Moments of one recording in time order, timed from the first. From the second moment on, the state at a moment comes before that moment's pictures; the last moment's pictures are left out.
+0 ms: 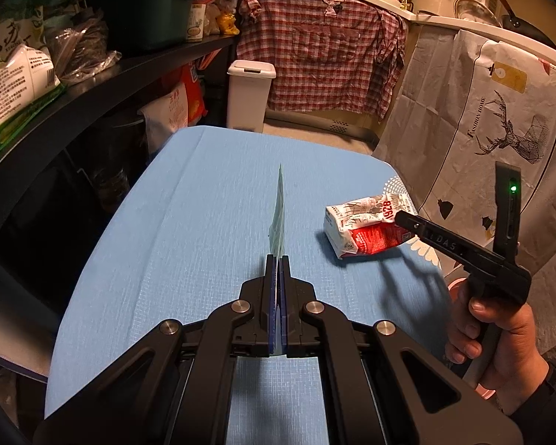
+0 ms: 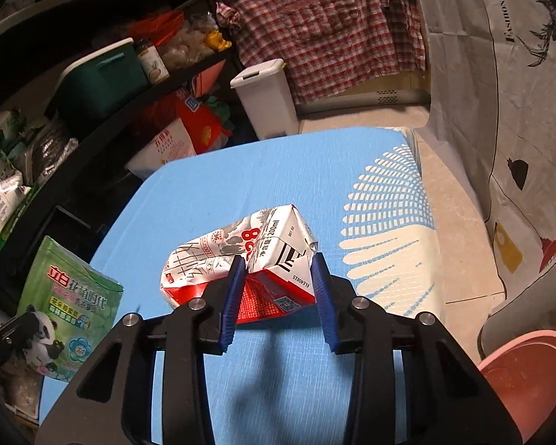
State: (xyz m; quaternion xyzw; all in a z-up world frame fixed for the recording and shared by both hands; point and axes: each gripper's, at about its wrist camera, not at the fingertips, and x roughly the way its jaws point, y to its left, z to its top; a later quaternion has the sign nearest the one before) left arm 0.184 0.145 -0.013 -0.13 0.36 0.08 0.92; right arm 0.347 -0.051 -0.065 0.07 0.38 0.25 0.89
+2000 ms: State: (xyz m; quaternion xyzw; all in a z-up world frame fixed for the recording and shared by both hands) left arm 0.150 0.003 0.022 -0.08 0.35 -0.05 0.93; right arm 0.182 -0.269 0.009 0.07 0.32 0.09 0.94
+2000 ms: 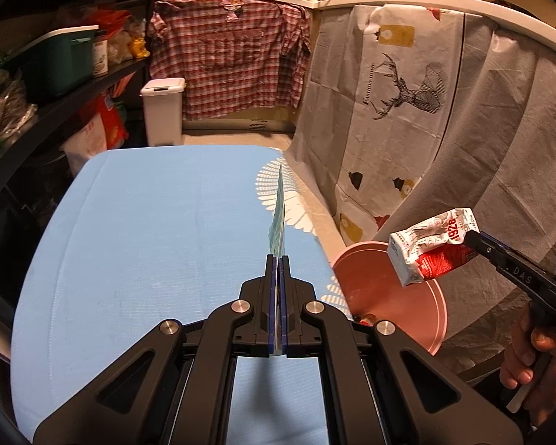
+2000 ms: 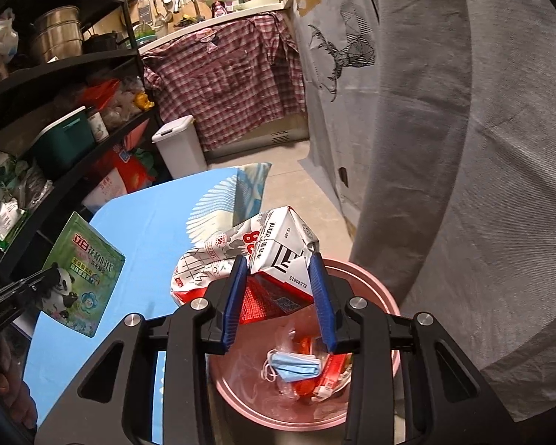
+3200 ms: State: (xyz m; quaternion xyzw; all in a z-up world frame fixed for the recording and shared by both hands) left arm 0.200 -0.108 -0.012 -0.06 0.37 -0.19 0.91; right arm 0.198 -0.301 -0.009 0.05 0.35 0.01 0.94
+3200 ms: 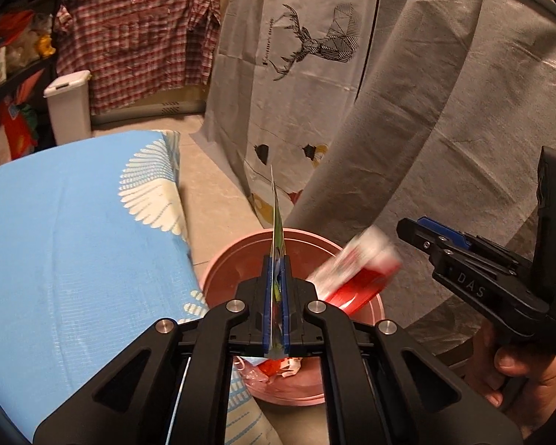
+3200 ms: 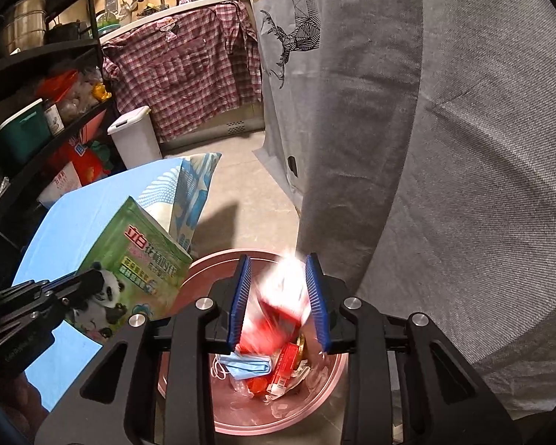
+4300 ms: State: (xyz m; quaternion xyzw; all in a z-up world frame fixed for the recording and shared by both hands) left arm 0.074 -0.056 0.023 -0.06 0.32 -0.10 0.94; right arm 0.062 -0.282 0.044 0.03 0.25 0.02 0.97
